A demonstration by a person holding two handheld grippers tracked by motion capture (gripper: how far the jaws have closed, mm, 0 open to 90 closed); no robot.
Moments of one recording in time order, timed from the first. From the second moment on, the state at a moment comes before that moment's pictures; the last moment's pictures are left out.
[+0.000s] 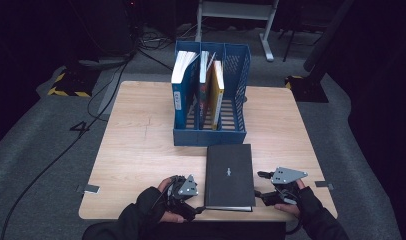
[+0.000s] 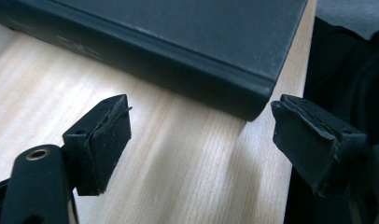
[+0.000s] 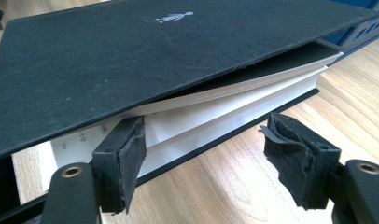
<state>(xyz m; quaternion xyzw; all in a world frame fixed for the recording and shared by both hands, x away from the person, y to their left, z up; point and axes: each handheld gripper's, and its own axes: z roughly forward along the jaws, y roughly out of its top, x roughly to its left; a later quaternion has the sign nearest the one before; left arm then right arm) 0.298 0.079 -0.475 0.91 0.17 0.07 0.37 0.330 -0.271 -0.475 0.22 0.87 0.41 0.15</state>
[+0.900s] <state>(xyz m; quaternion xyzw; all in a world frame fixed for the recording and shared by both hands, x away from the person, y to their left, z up) 0.283 0.001 -0.463 0.90 0.15 0.13 0.39 0.331 -0.263 -0.457 0.22 0.85 0.45 0.15</state>
